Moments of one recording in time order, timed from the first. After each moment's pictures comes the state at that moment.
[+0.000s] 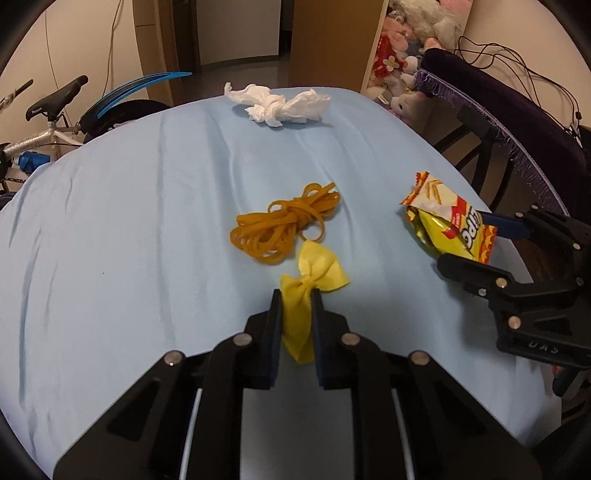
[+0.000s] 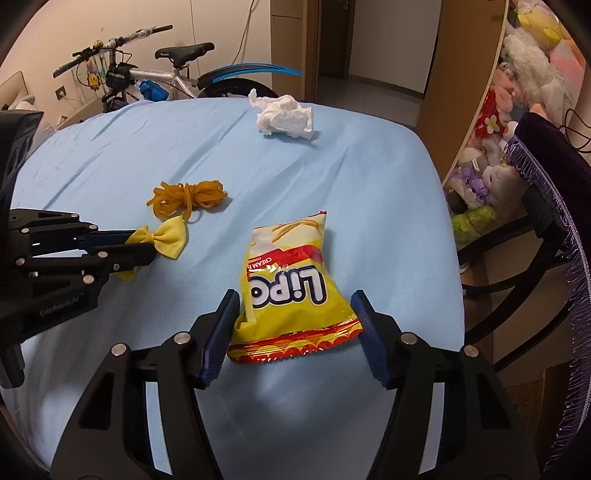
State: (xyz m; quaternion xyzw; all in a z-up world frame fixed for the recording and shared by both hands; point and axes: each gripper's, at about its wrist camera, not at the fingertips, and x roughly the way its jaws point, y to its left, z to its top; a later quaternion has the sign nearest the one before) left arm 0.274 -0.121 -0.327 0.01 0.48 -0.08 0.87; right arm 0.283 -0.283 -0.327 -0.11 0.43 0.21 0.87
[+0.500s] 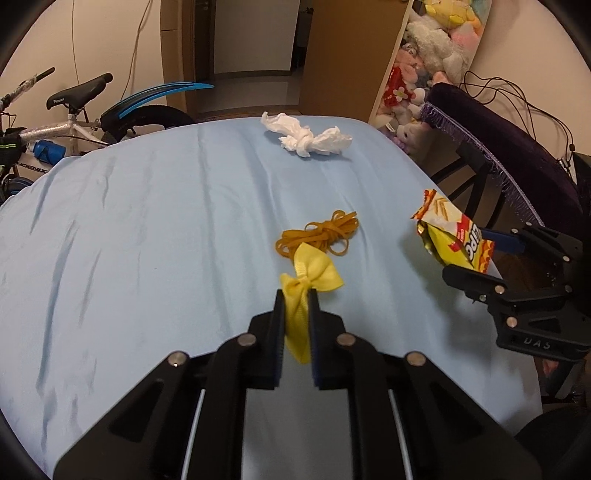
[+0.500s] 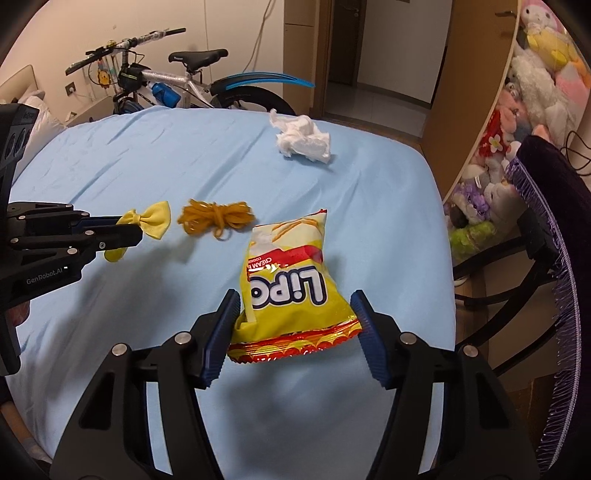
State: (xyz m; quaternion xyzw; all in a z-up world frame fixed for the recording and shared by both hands) left arm 0.247 -0.086 -0.290 -0.03 0.46 -0.08 0.89; right arm 0.268 -0.268 -0.298 -0.13 0.42 0.22 0.87
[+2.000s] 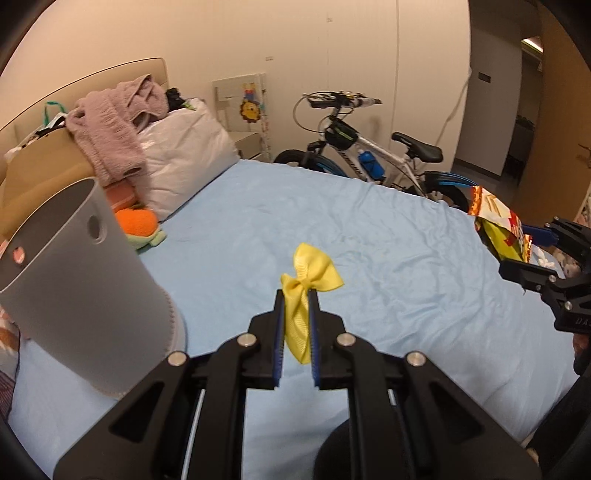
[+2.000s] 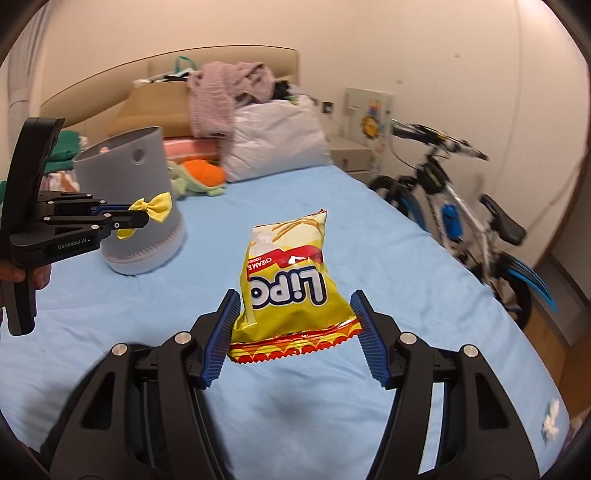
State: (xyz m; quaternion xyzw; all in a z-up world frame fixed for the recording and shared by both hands) left arm -0.191 0.298 -0.099 -0.11 0.34 0.33 0.87; right arm -0.014 0.165 -0.114 -0.23 0.24 0.59 0.73
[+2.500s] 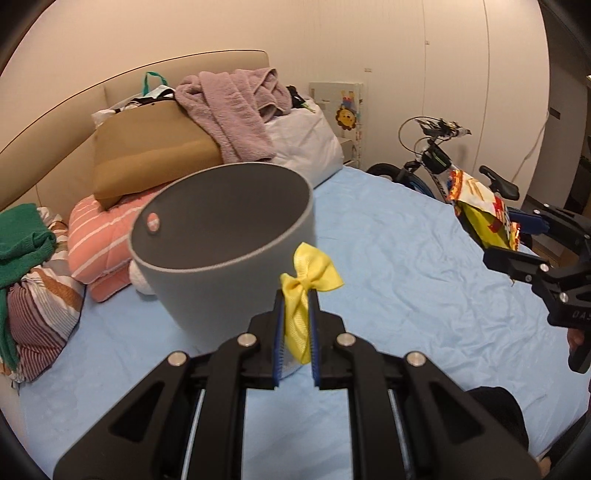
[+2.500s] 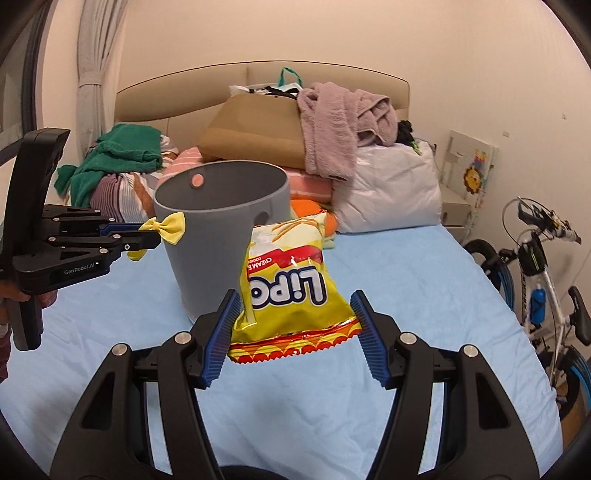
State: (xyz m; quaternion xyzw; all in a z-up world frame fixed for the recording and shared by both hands) left arm -0.338 0.375 -0.042 -0.14 0.32 0.47 0.81; right arm -0.147 0.320 -0.060 -0.24 0.18 0.72 0.63
